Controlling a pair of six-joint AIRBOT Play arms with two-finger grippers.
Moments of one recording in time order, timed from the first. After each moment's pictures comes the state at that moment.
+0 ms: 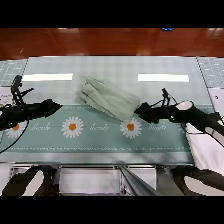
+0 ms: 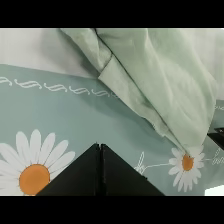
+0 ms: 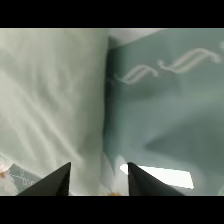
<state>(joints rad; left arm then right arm) 0.19 -0.79 0.57 0.77 -0.97 -1.26 0.16 -1.32 0.62 -0.47 0.73 1.36</state>
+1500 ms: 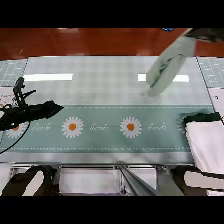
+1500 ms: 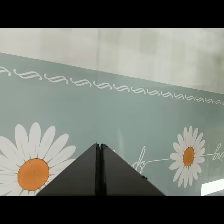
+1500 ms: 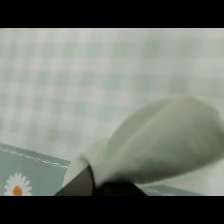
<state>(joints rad) 0.18 -0.79 0.56 0.77 -0.98 -1.27 -0.22 -1.44 2.04 -0.96 1.59 1.60</state>
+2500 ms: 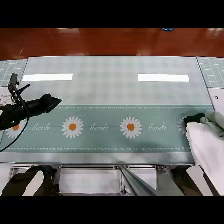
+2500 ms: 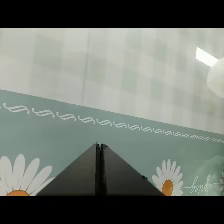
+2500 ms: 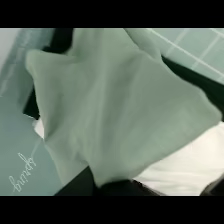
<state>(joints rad) 0.18 -0.79 0.56 0.66 -0.87 -1.27 -1.15 -0.89 1.35 -1.43 1.84 1.62</state>
